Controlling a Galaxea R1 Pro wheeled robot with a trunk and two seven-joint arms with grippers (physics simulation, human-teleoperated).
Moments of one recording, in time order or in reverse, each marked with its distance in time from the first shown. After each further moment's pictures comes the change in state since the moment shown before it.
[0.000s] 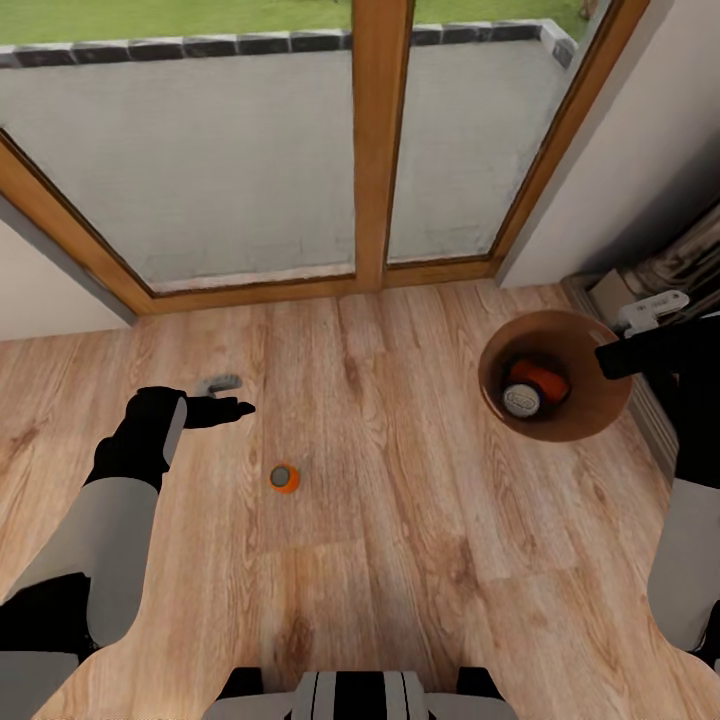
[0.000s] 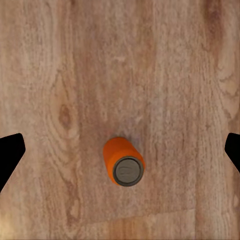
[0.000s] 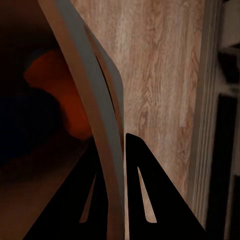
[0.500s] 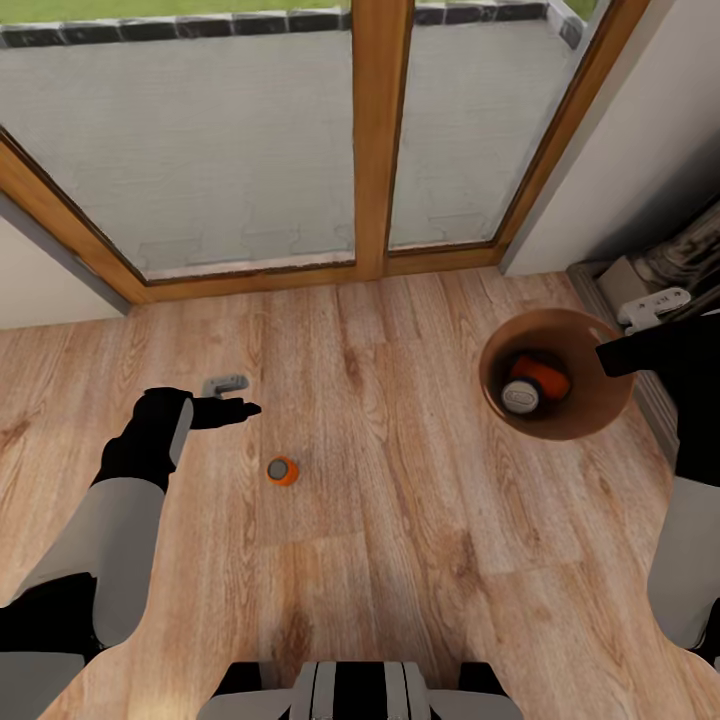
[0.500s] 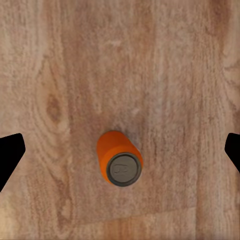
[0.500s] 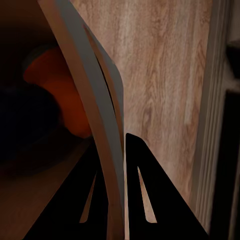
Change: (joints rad) left arm 0.000 -0.019 0.000 0.006 0.000 -0.002 0.001; right arm -0.007 -0.001 0.003 -0.001 0.009 -0.002 0.004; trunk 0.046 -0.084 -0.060
